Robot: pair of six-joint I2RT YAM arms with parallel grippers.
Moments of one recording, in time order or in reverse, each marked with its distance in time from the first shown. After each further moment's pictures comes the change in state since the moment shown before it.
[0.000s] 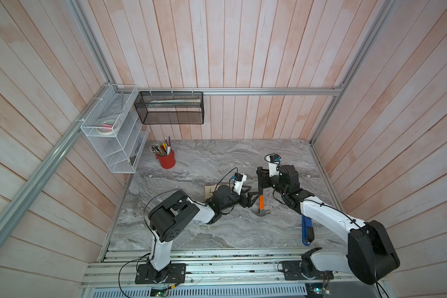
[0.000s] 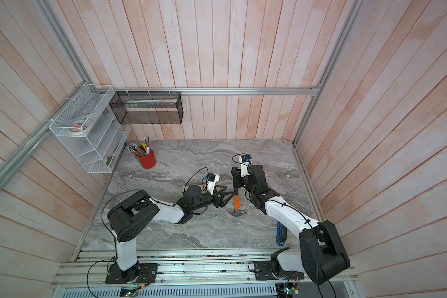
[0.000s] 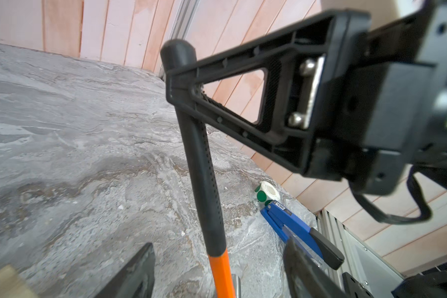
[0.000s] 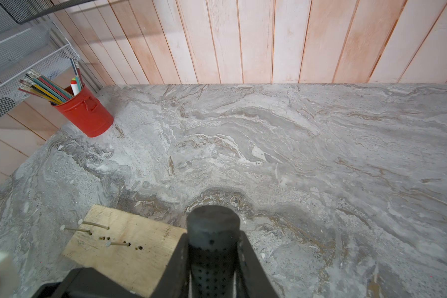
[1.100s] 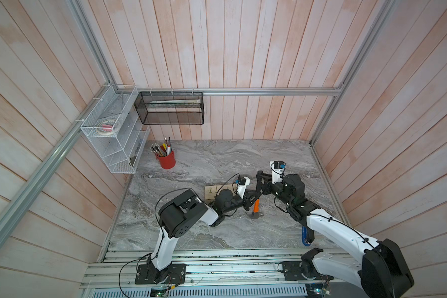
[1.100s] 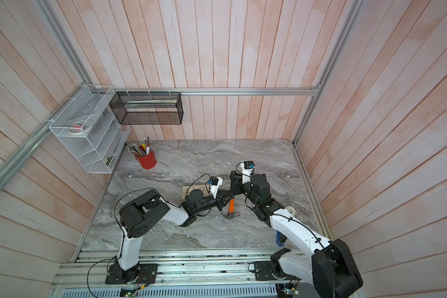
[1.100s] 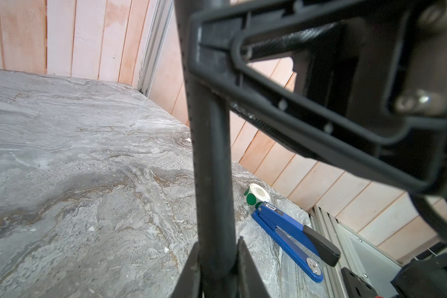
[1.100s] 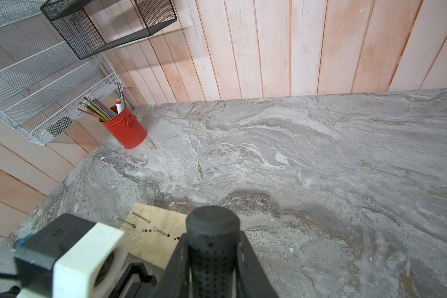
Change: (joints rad) left arm -0.025 0.089 0.002 0.176 0.013 0.035; right arm 0.055 -0.148 -0.105 0.040 0.012 0.091
